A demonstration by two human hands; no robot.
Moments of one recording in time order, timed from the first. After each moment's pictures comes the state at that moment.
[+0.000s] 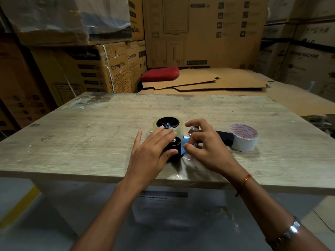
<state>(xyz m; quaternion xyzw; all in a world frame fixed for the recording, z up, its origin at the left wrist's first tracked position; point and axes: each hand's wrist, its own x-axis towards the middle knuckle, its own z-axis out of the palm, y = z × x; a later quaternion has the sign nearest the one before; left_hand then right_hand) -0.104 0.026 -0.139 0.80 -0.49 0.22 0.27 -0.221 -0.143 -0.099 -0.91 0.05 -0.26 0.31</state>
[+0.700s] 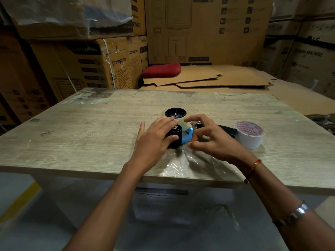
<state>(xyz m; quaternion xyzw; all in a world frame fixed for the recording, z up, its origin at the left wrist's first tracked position) -0.085 0.005 -0.124 0.83 -0.46 0.15 0.29 -0.216 -0.171 -0.089 -0.92 -0.01 -0.13 0.37</state>
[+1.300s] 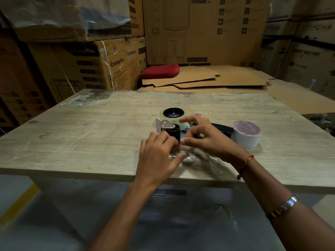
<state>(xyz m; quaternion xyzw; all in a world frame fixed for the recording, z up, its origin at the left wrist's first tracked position) -0.129 0.006 -0.138 0.81 -0.45 0.25 0.28 -0.208 -0.171 -0.085 -0.92 0.01 -0.11 0.38</state>
